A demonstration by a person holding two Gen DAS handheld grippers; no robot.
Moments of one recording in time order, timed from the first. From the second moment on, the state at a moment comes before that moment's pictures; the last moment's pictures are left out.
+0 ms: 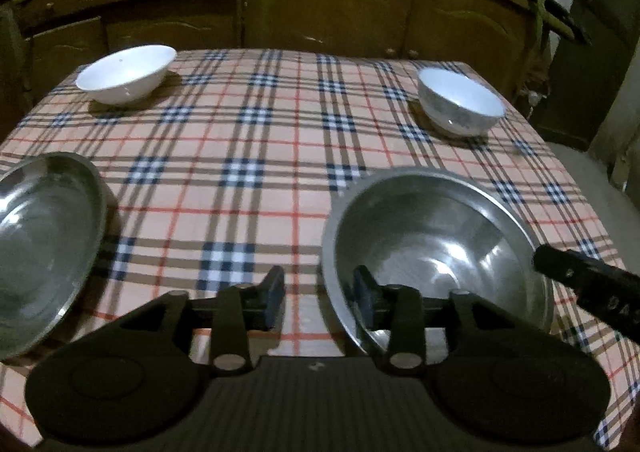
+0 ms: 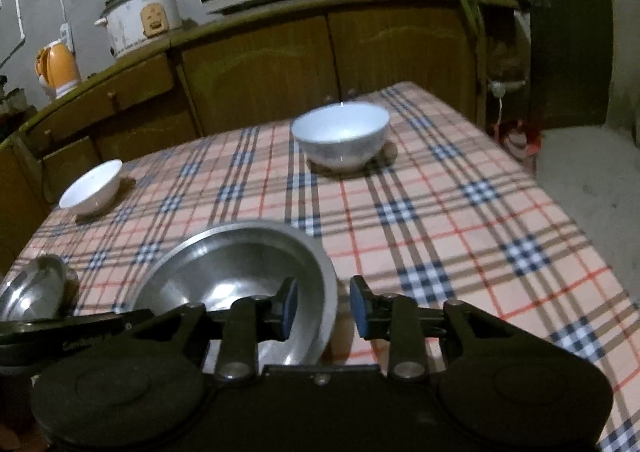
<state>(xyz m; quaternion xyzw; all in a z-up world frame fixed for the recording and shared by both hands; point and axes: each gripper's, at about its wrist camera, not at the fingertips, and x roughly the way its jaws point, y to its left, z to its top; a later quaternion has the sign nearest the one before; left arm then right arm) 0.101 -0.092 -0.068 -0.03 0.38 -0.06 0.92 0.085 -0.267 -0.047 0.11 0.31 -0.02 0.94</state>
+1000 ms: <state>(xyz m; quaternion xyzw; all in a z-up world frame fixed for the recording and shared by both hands) 0.112 0.004 -0.009 -0.03 0.35 0.04 0.94 0.134 -0.155 0.013 0.07 0.28 0.10 0.95</state>
